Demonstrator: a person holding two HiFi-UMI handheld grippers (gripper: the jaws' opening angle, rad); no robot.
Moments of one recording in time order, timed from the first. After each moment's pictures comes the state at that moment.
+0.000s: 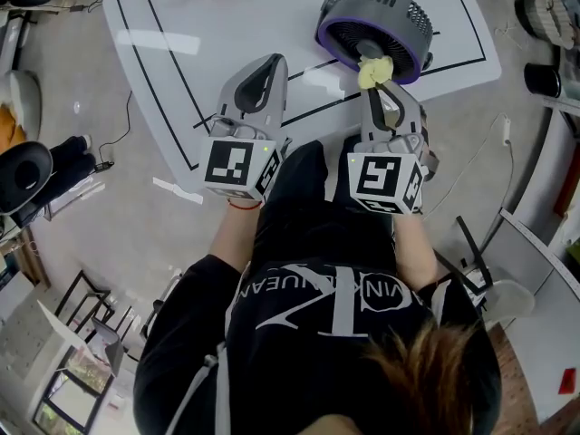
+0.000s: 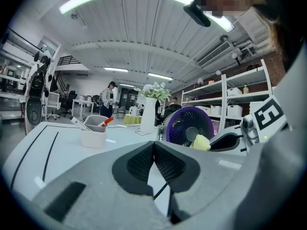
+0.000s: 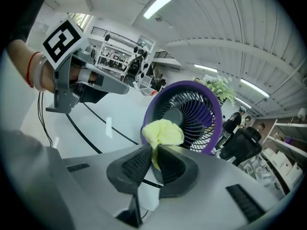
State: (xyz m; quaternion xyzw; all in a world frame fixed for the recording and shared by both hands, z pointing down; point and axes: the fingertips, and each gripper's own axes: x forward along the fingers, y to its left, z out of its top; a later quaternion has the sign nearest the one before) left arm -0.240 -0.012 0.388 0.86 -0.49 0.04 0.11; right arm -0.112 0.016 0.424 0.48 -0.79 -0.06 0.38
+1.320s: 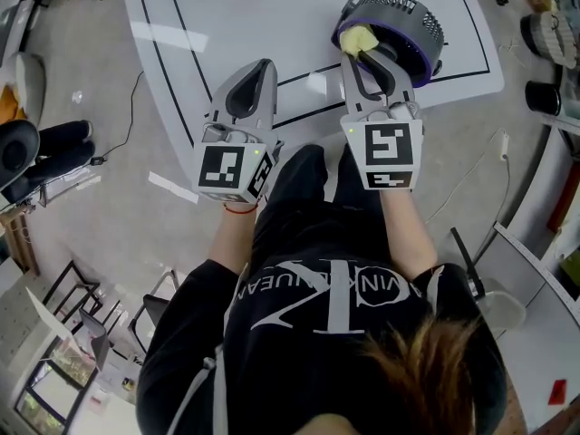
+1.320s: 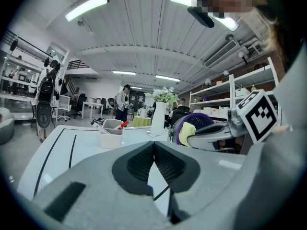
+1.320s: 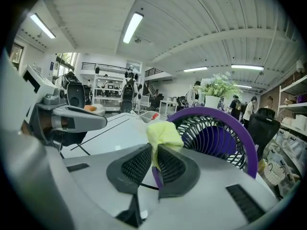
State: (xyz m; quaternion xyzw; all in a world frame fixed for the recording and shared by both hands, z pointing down) left arm -0.284 0.009 0.376 0.83 -0.54 0.04 0.11; right arm -0.173 -0.017 0.382 0.48 -0.85 0.03 0.22
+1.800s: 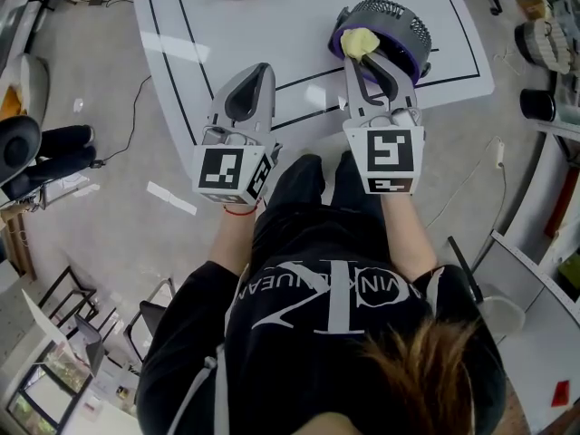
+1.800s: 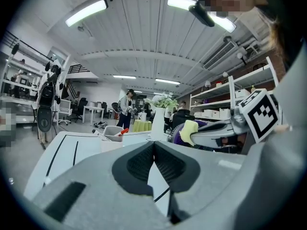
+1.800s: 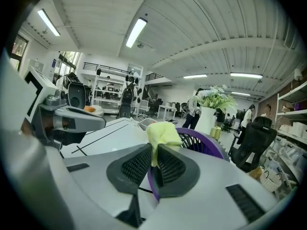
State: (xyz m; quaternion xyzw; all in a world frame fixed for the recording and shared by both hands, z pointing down) left arm -0.281 0.018 0.351 0.83 -0.55 0.02 0.09; right arm -0.162 -0.008 0.348 0.49 -0.85 0.00 0.20
